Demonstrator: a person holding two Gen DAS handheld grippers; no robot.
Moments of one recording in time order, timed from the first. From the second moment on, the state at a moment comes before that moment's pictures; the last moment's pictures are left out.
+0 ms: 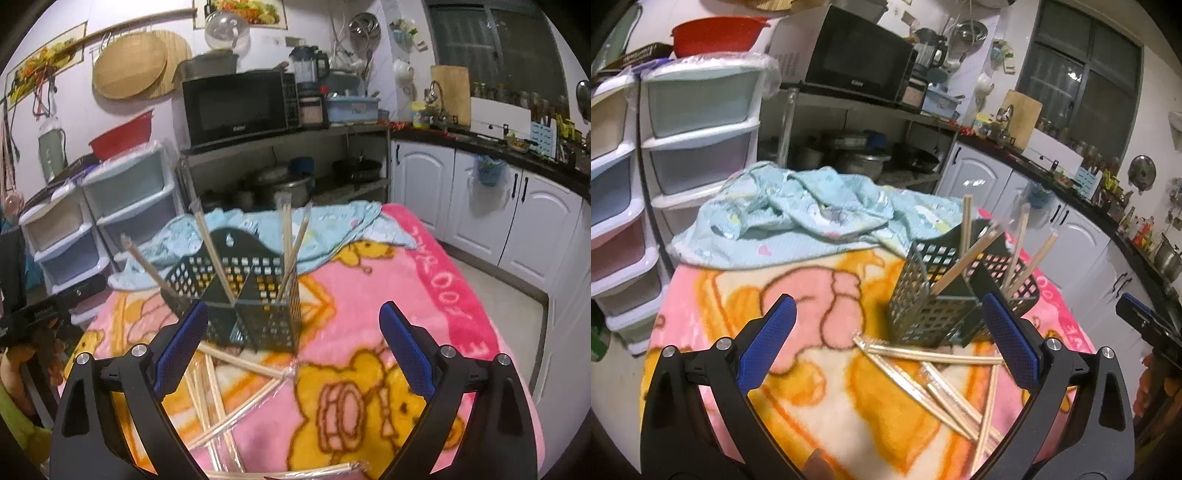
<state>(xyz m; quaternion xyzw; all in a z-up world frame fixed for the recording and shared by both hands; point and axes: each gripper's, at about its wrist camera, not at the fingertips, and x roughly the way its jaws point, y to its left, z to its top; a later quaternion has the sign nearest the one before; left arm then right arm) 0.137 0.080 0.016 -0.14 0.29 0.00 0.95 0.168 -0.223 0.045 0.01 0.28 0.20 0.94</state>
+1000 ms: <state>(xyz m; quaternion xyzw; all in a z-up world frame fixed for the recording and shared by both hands) 0.159 0.092 -0.073 -0.13 0.39 0.01 0.91 0.183 -0.204 -0.035 -0.04 0.36 0.21 0.91</state>
